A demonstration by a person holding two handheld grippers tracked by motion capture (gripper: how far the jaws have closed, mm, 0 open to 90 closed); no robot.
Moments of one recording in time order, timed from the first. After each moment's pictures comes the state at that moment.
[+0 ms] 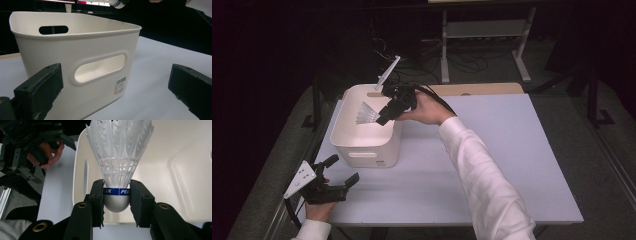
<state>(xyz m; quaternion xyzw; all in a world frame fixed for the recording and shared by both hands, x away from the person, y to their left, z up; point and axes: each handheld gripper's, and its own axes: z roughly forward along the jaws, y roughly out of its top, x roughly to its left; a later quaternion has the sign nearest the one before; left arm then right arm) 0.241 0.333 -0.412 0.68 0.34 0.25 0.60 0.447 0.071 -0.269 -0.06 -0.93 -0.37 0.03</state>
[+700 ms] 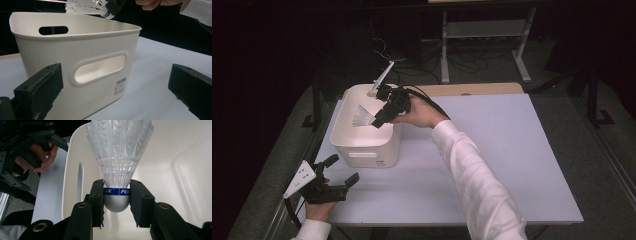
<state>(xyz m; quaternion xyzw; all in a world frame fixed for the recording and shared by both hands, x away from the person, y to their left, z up) 0.241 0.333 -0.411 0.68 0.34 0.25 0.60 0.452 0.089 -0.286 -0.07 -0.93 -0.36 0.04</state>
